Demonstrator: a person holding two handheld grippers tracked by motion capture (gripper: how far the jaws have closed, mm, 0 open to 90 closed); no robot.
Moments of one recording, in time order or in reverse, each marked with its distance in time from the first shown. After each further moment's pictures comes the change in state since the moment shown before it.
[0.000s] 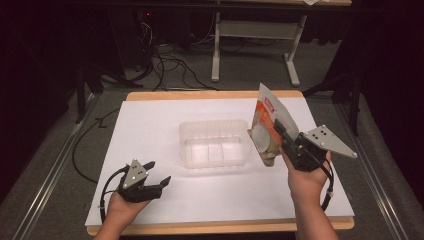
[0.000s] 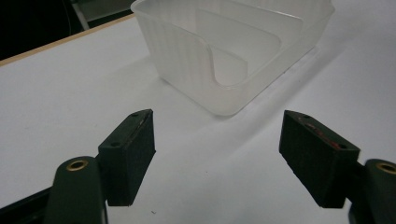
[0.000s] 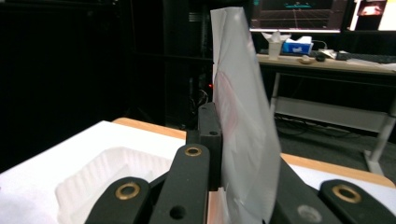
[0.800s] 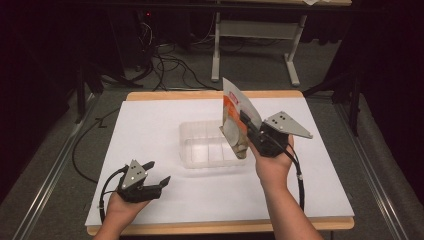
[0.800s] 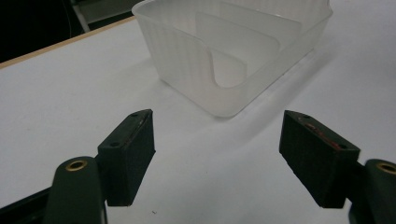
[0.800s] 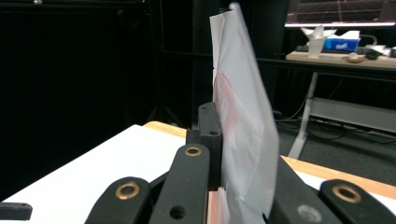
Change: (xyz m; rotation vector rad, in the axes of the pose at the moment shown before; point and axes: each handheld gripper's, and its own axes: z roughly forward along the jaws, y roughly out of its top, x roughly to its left) left arm 0.000 0.000 -0.003 -0.007 0.000 0.002; right arm 0.047 0.006 0.062 0.026 0.103 0.003
